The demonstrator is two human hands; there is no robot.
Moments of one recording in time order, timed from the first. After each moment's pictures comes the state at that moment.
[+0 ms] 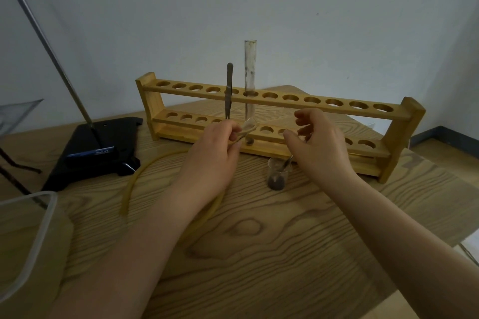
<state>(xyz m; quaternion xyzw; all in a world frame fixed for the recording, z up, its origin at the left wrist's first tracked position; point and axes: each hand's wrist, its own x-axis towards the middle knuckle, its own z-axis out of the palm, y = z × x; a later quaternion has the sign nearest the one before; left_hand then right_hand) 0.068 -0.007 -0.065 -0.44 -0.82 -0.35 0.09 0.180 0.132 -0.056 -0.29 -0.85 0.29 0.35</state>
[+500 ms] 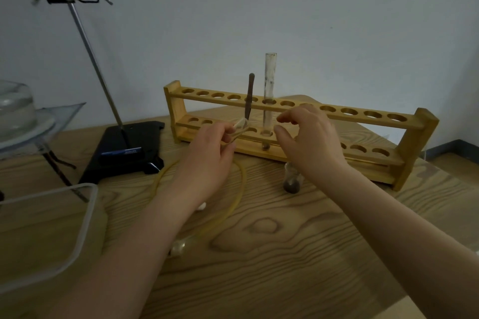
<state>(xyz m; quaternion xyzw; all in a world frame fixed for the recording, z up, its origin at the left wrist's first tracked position) 0.058 -0.046 -0.055 -0.40 -0.83 -0.39 0.09 0.160 0.099 -0.029 -0.22 -0.90 0.14 0.34</state>
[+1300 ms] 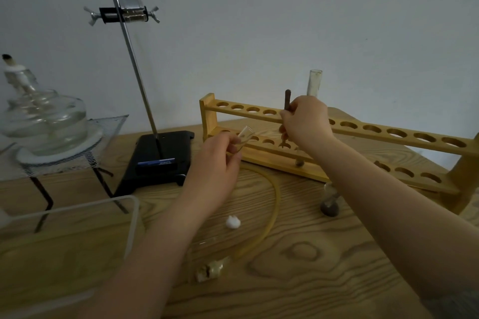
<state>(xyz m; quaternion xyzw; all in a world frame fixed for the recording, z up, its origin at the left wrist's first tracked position) 0.027 -0.079 -0.047 -0.36 -0.83 -0.42 0.08 0.054 0.103 -0.001 -0.29 -0.87 0.30 0.28</state>
